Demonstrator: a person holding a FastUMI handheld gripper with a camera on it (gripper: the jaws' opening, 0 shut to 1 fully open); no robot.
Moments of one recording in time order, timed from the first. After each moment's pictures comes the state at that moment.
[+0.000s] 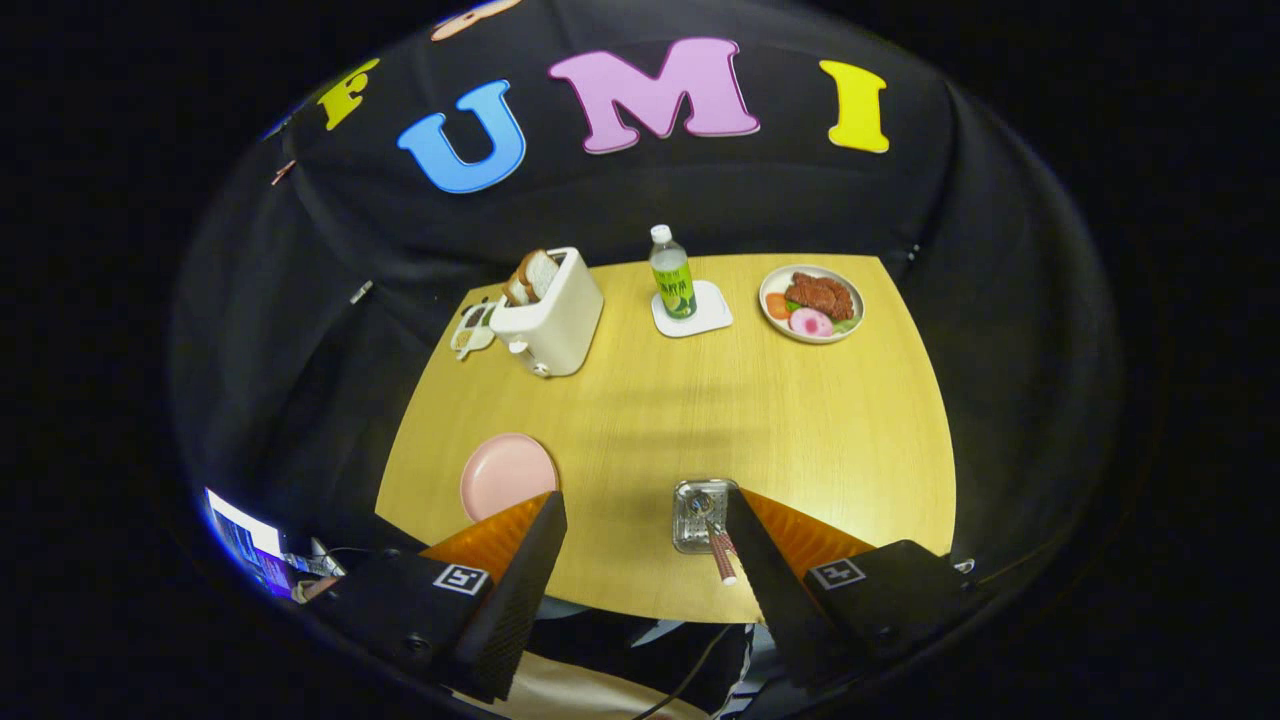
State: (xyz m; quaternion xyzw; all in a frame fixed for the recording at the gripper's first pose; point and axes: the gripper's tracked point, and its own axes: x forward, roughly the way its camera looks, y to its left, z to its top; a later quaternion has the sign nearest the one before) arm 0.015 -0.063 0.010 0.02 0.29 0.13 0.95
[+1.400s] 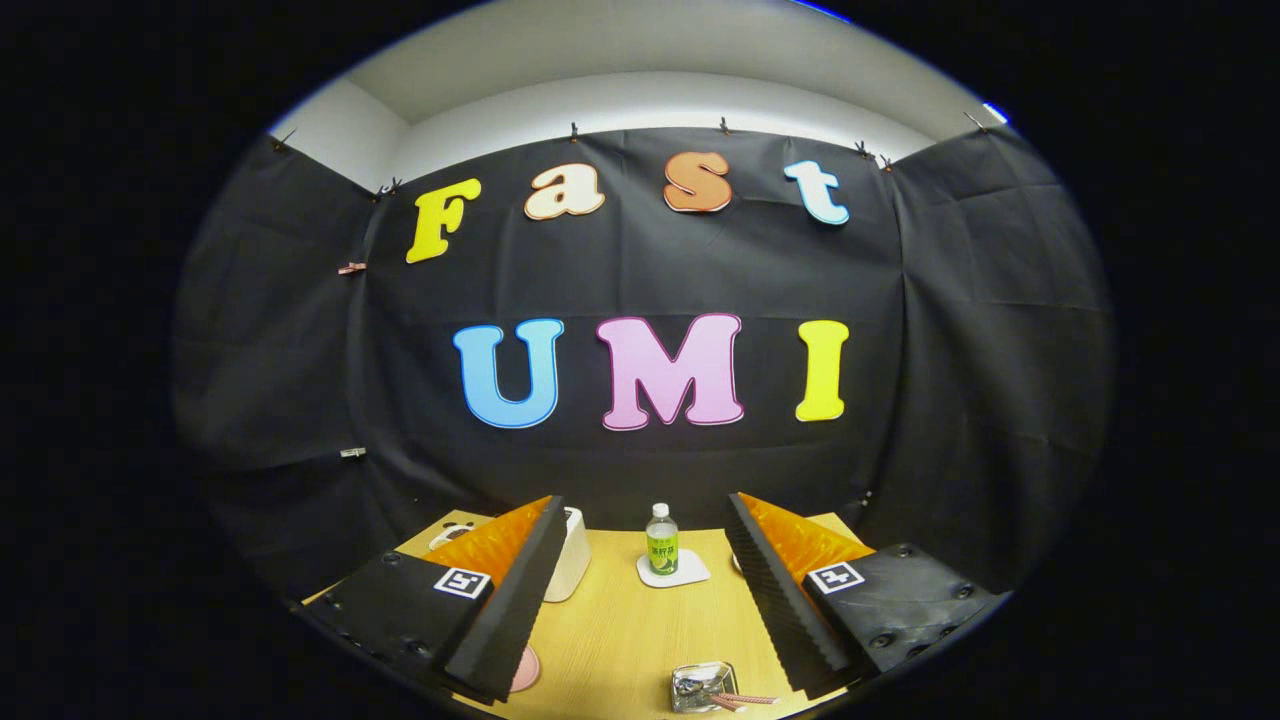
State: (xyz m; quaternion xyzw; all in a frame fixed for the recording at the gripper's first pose) arm -0.009 -0.037 0.121 0.00 -0.15 0.08 0.99
